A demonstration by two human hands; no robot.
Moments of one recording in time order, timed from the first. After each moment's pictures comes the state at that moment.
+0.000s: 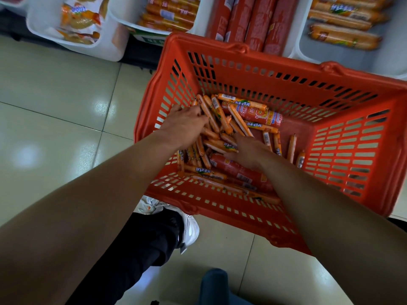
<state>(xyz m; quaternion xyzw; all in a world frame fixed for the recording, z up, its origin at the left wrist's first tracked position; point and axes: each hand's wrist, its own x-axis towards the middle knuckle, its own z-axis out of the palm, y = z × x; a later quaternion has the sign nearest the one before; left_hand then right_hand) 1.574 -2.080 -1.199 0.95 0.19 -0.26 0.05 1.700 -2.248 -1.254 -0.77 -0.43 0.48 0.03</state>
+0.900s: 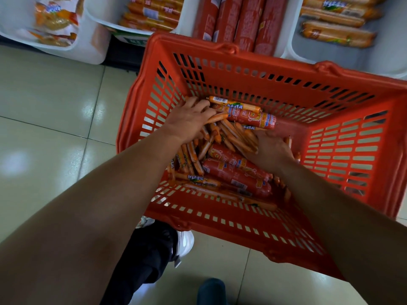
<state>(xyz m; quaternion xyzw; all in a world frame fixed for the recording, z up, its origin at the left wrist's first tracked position) 1.611 -2.064 -1.254 0.95 0.14 -0.27 0.04 1.742 -2.288 -1.278 -0.85 -0.37 0.37 0.05</state>
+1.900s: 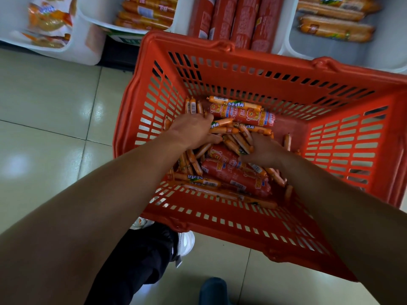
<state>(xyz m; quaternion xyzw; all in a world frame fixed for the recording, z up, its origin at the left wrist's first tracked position) 1.620 -2.086 -1.252 0.93 0.16 -0.32 0.06 1.747 -2.278 -1.286 -0.79 -0.35 0.50 0.08</state>
